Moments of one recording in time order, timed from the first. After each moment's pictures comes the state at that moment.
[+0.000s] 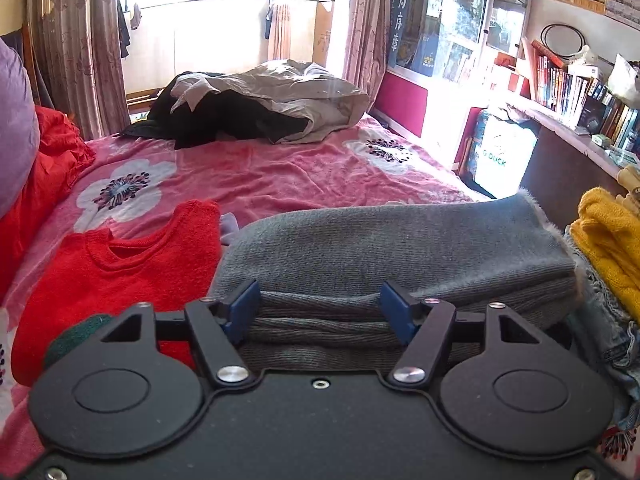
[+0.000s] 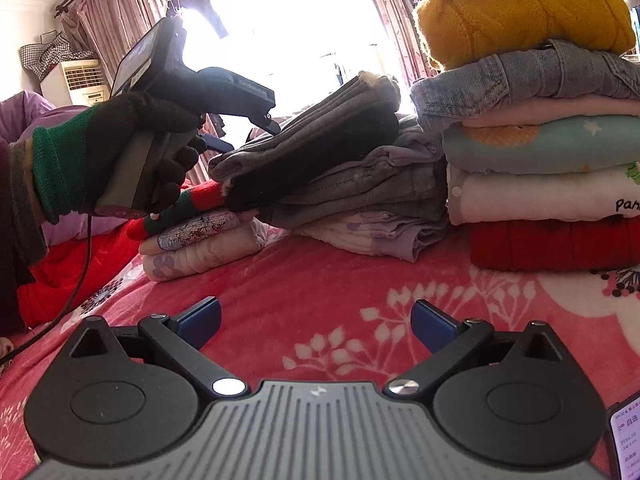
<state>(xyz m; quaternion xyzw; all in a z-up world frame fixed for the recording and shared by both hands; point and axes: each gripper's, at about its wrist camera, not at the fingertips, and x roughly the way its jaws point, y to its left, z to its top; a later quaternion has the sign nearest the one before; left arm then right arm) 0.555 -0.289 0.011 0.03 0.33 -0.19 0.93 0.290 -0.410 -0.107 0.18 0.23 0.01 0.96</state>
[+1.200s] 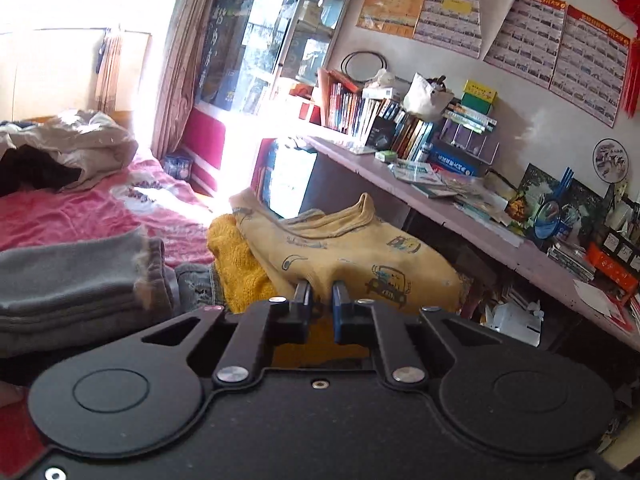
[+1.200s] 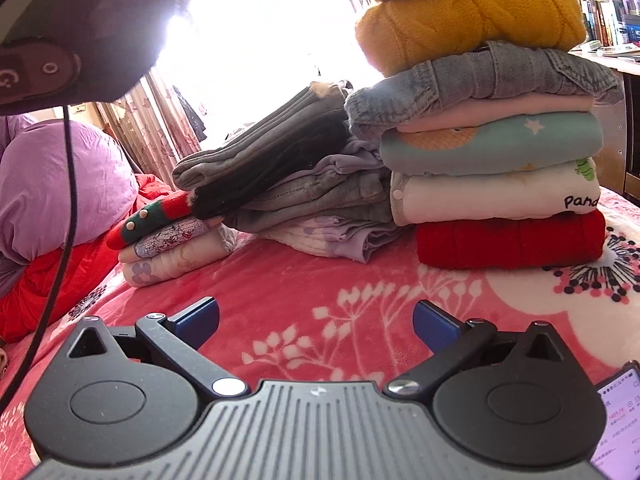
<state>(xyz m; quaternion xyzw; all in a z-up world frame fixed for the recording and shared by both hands) 0.399 -0.402 0.101 -0.04 0.25 -0.44 0.86 0.271 -0.446 -0.101 0.19 0.23 -0.01 0.95</state>
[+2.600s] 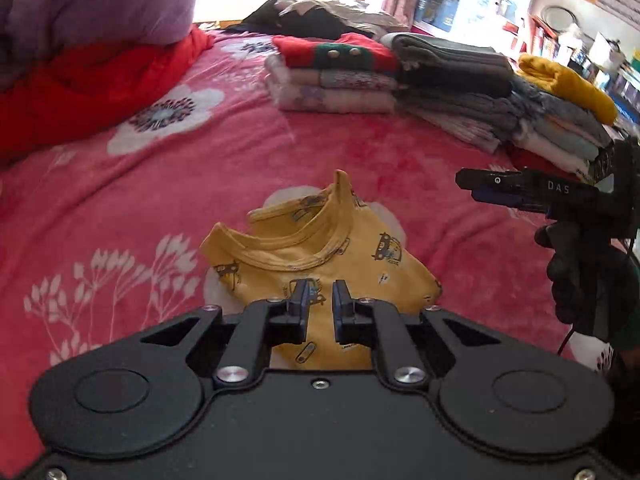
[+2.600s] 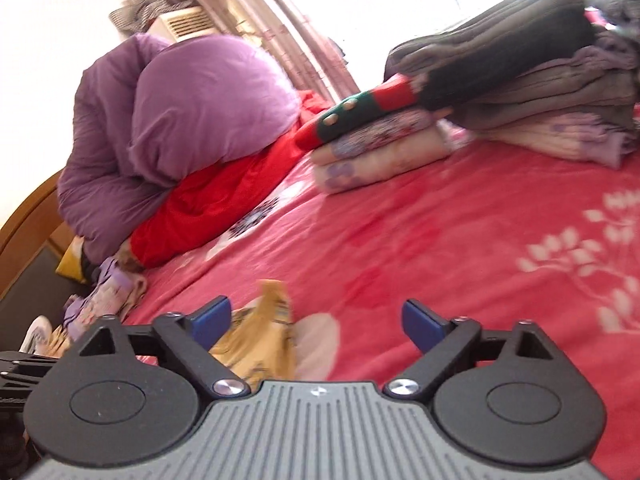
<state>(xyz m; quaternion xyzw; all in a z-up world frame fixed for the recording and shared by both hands) 0.222 0.013 -0.043 -0.02 0.41 -0.16 0.90 0.296 -0.303 -0.109 0.22 0.31 0.25 0.89</state>
